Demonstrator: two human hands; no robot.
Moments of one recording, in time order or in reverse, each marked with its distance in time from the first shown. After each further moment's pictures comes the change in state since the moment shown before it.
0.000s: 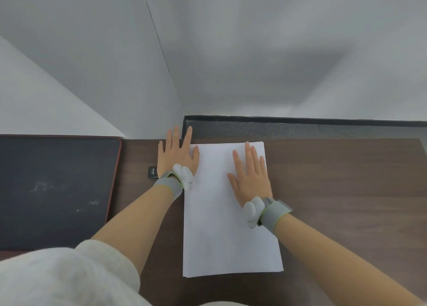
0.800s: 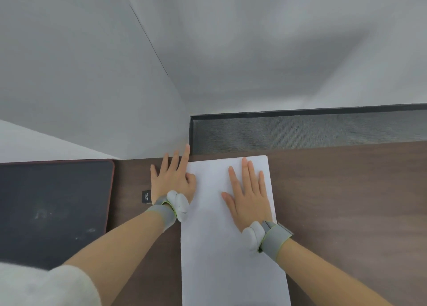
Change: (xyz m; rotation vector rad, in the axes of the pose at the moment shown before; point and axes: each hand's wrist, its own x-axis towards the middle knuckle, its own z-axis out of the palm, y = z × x) left_hand -0.003 0.006 -0.002 0.078 -0.051 -0.022; right_hand 0.011 0.000 0.014 -0.002 0.002 0.003
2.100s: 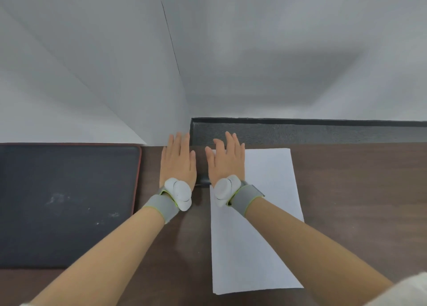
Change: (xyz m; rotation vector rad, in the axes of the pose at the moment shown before) left_hand -0.004 -0.055 -0.025 -0.381 0.116 0.056; right_hand 0.058 -0.121 -0.014 0.299 0.140 0.149
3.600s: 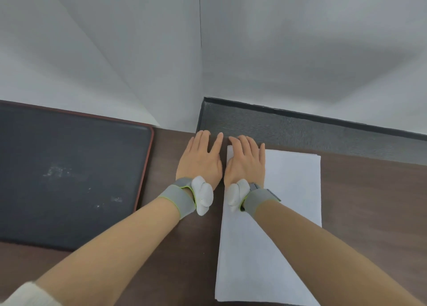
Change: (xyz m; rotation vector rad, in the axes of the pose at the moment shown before) left_hand 0.003 -0.013 0.028 0.155 -0.143 0.121; right_hand 0.003 0.008 0.023 -0.163 -0.118 -0.050
